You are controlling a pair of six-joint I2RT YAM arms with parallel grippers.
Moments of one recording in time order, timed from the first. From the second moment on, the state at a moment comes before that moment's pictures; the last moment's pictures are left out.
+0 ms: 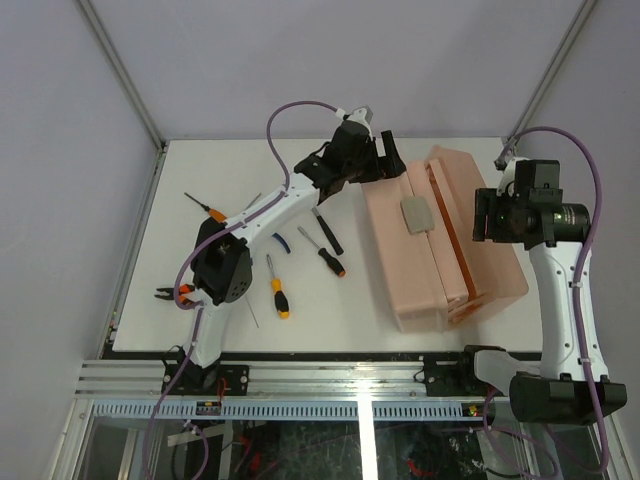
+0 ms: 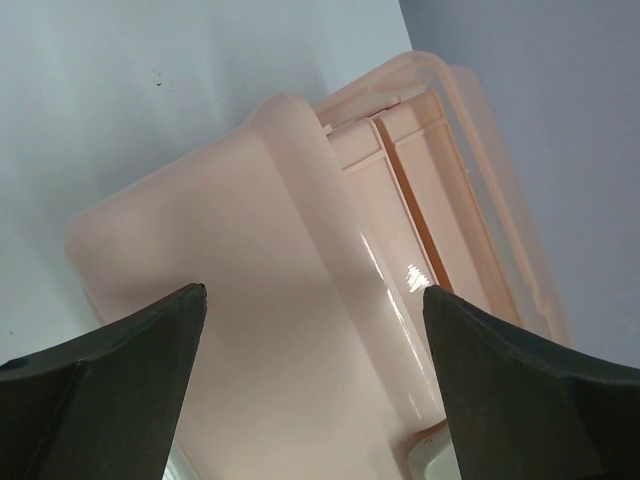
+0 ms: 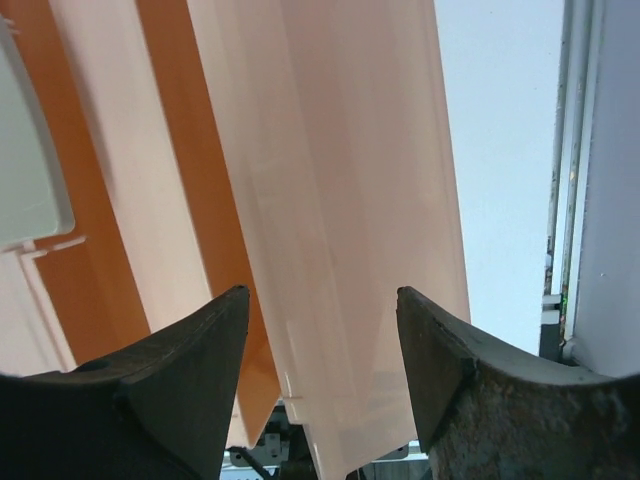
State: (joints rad) left arm -0.67 2.10 1.98 -0.31 0.05 -0.70; right arm -0.04 1.13 1.40 -1.18 0.01 -0.01
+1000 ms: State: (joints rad) left arm -0.67 2.10 1.98 -0.31 0.04 -0.66; right arm -0.02 1.14 1.27 -1.03 0.03 -0.09
